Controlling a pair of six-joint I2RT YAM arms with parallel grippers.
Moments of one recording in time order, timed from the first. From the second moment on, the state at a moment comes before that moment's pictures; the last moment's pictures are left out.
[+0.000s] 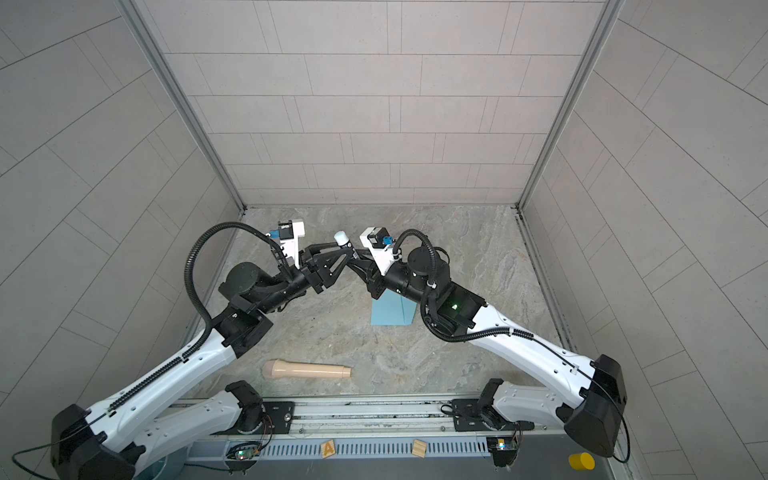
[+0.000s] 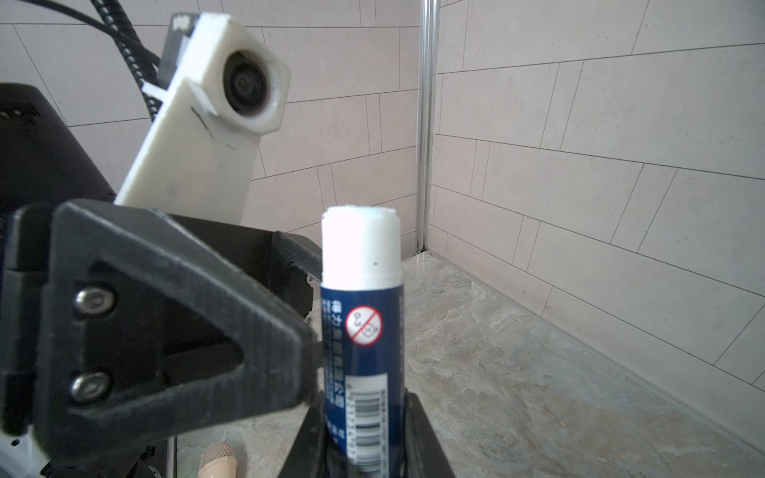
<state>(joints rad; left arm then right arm) -0.64 0.96 0.77 0.43 0.37 -0.64 0.84 1.16 1.04 0.08 -0.13 0.07</state>
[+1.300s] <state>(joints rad) -0.64 0.93 0.77 0.34 0.08 -0.87 1.03 1.11 0.87 0.32 0.15 -0.25</state>
